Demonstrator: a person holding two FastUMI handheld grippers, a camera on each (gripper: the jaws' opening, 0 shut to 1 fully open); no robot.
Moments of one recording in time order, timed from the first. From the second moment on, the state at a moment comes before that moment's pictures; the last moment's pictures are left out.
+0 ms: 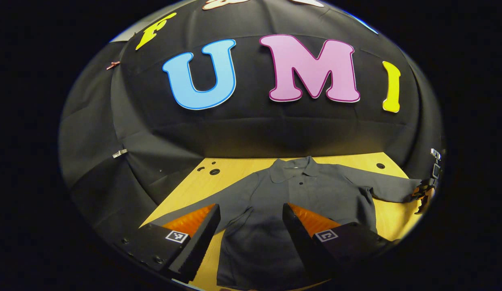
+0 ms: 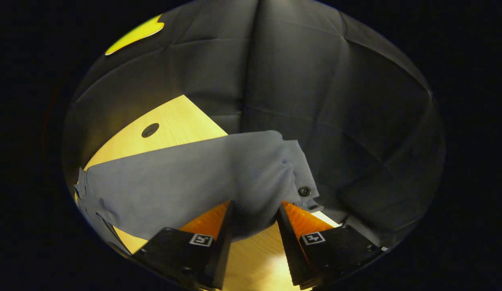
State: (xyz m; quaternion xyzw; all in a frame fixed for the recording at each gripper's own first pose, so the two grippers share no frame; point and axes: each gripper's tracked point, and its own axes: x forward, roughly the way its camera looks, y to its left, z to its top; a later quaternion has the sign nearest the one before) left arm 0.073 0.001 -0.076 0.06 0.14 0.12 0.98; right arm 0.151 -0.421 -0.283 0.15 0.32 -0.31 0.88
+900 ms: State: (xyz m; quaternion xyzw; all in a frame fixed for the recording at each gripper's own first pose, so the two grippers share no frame) left arm 0.044 0.020 -0.085 0.06 0.14 0.12 0.98; right arm 0.168 -0.398 -0.205 0.06 0.27 -0.25 0.93
